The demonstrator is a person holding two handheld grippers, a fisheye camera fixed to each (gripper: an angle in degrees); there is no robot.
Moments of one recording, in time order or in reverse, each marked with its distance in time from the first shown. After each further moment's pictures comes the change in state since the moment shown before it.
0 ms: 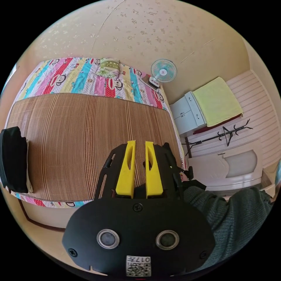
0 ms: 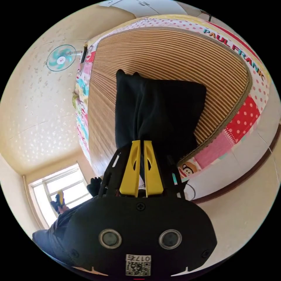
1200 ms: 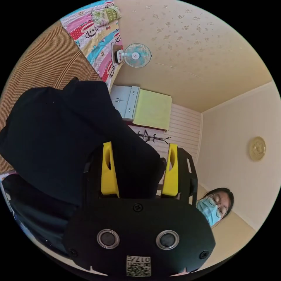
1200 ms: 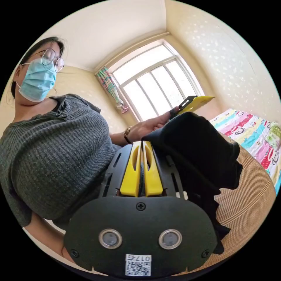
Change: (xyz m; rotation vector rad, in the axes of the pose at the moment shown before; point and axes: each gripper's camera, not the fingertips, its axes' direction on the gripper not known) left arm -0.066 -0.124 -0.052 -0.256 0.820 -0.363; right arm -0.272 0.528 0.226 -0.759 -0.543 -1.580
